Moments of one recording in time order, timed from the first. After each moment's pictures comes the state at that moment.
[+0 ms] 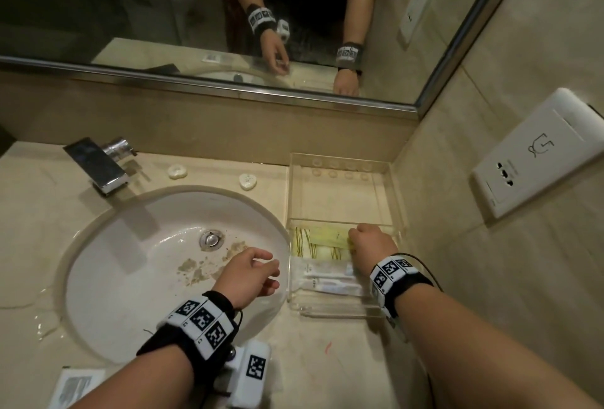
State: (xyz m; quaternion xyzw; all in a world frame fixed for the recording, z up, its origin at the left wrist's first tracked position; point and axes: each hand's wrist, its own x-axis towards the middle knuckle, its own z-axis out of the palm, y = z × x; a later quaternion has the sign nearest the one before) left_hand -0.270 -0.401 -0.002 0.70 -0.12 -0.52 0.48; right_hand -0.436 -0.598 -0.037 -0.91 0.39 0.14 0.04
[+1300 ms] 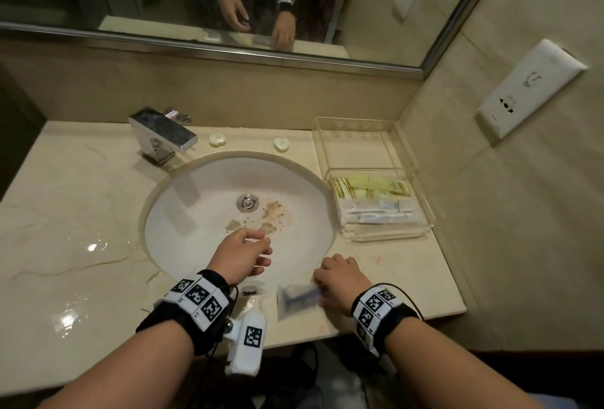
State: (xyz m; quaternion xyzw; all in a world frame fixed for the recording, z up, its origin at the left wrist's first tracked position) left_hand -0.182 -0.242 -0.001 0.68 -0.16 -0.54 0.47; right_hand -0.384 -0.336 -0.050 -0.92 0.30 0.25 0.08
